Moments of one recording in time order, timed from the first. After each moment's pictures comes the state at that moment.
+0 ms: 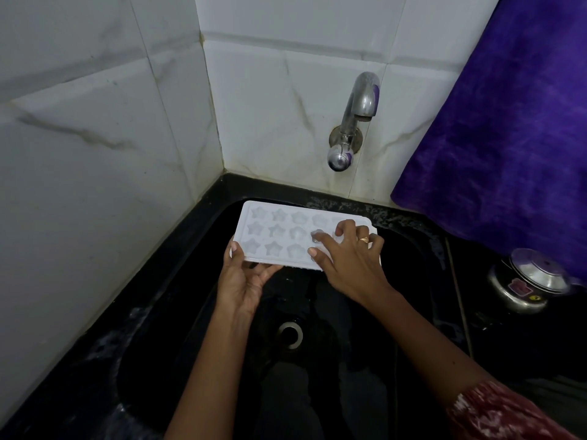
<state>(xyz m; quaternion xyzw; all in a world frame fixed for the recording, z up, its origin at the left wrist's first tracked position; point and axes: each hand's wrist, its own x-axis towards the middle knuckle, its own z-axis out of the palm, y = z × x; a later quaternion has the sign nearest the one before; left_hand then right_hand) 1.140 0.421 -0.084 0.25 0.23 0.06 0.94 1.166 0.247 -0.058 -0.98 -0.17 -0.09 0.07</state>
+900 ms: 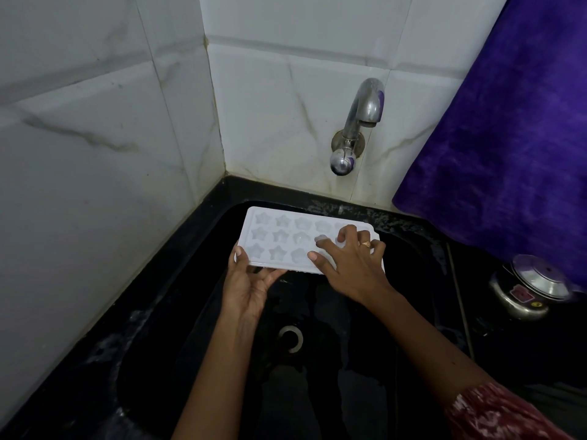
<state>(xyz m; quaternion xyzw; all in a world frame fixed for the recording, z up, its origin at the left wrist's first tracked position) 1.139 0.416 -0.083 0.25 0.22 0.06 0.94 1.173 0.246 -0.062 -0.98 -0.15 -0.07 0.07</state>
